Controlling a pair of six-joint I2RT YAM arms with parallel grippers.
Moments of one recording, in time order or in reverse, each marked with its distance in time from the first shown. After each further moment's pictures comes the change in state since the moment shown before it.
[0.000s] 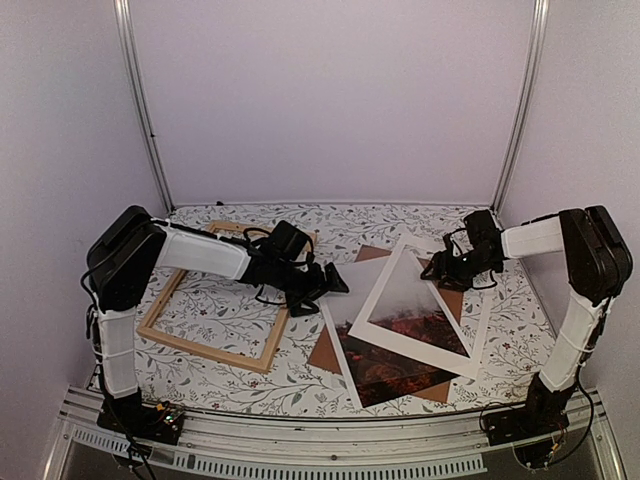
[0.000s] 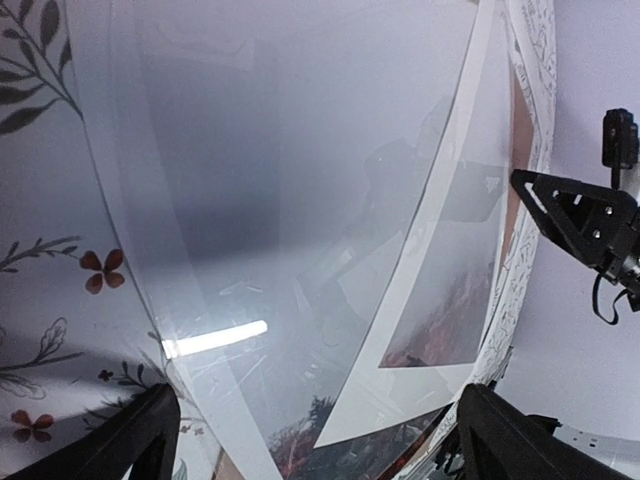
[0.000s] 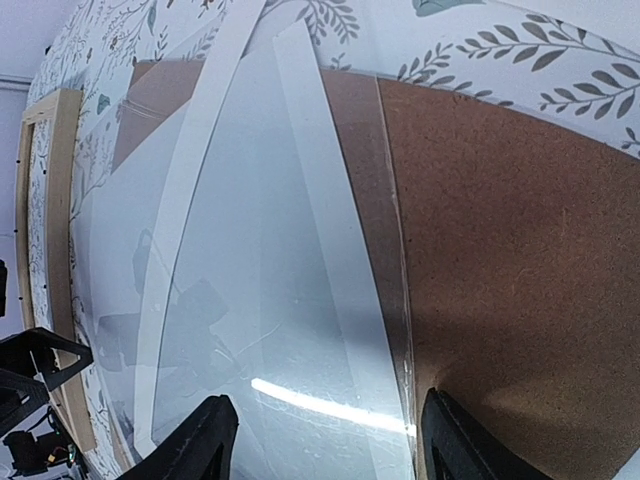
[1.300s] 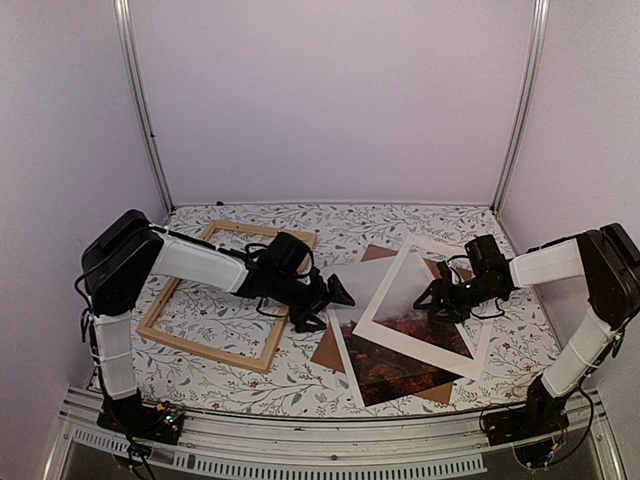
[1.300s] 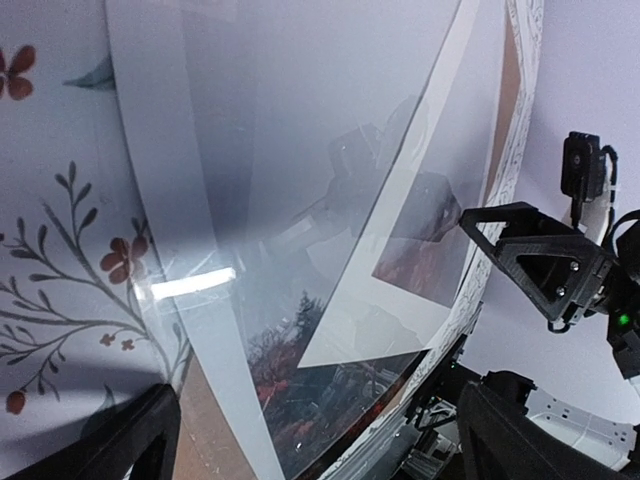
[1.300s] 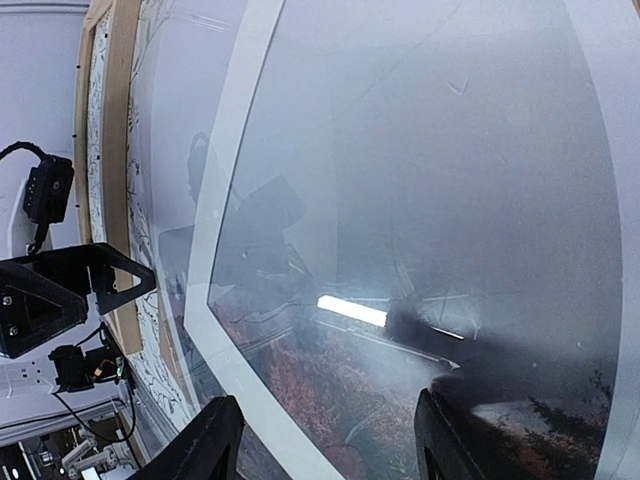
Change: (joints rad) left arm -0.040 -0.041 -0.102 0.095 0.110 -0.119; right arm 0.082 -0.198 -0.298 0.088 -0.189 0.101
